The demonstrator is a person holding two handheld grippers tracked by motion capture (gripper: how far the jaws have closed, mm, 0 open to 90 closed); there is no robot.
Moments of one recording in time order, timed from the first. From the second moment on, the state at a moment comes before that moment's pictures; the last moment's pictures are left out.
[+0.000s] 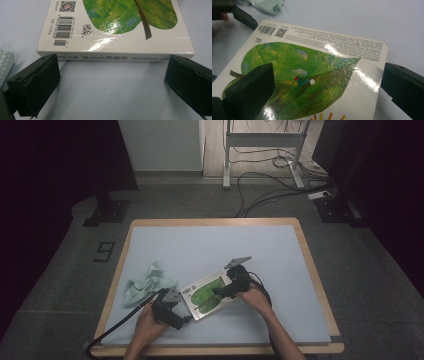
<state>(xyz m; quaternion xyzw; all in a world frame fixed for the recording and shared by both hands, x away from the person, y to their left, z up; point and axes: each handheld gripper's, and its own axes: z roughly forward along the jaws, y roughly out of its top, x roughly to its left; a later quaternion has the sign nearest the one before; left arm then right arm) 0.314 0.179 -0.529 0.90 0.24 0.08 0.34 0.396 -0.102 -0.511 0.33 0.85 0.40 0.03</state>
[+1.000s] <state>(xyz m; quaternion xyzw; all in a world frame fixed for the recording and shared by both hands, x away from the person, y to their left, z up) 0.314 0.179 -0.529 0.90 0.24 0.09 0.34 0.403 -0.106 -0.520 0.34 0.86 0.37 0.05</state>
